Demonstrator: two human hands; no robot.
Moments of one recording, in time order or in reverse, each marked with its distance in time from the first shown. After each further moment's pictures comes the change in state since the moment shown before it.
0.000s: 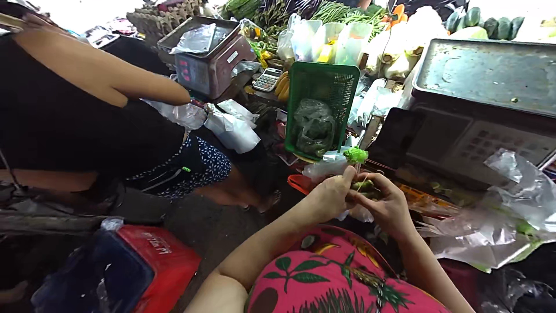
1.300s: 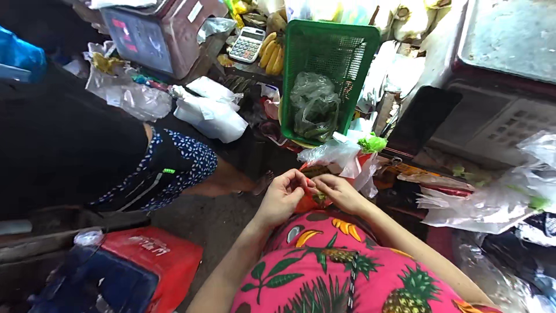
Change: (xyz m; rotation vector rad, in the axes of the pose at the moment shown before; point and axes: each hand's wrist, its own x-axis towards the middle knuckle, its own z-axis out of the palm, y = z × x) left_hand -0.082 -0.098 -0.070 -0.798 0.198 -0.306; right_hand 0.034 0.035 0.112 -0.068 -0.566 0.462
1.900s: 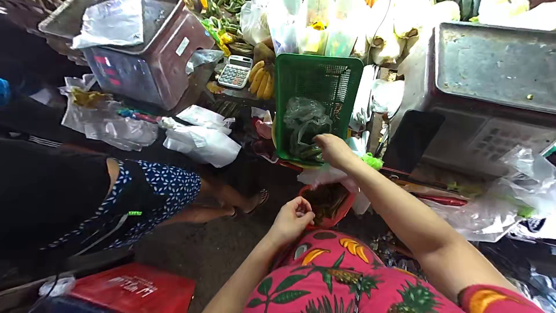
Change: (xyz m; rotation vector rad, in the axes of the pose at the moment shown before) left_hand 0.030 -0.044 -0.012 0.163 -0.123 -0.320; right_hand 0.131 -0.043 -0.085 -0.666 0.257 0.000
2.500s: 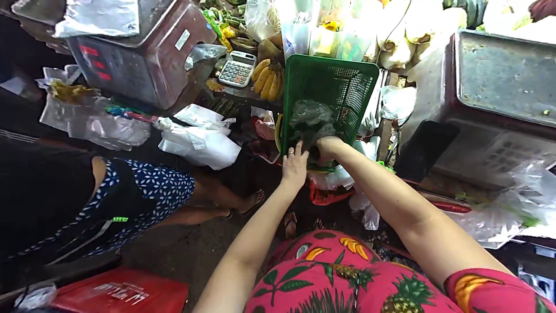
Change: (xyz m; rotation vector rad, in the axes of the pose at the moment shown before) left_hand 0.164 0.017 -0.042 1.048 0.358 0.202; right_hand 0.077 0.008 0.018 -0.344 -0.489 0.166
